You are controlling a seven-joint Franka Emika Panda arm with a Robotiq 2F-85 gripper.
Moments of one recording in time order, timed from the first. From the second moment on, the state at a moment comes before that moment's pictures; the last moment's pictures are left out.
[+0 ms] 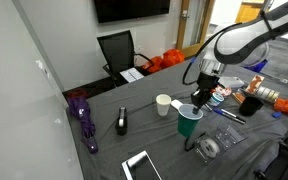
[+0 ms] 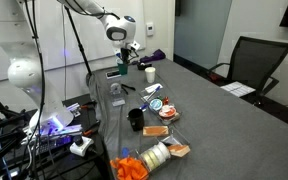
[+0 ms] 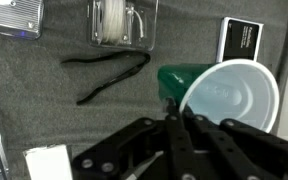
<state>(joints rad) 0.12 0.14 0.15 -2.23 0.49 2.29 -0.09</state>
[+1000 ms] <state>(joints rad) 0.21 0.48 0.09 -1.93 0.22 2.37 0.53</state>
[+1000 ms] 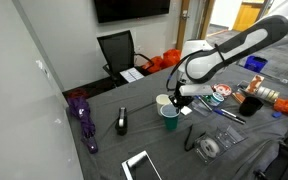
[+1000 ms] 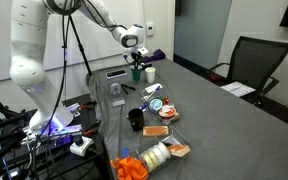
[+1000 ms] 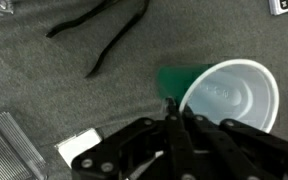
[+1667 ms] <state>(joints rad) 0.23 0.52 0.07 -1.92 0.17 2.39 0.50</state>
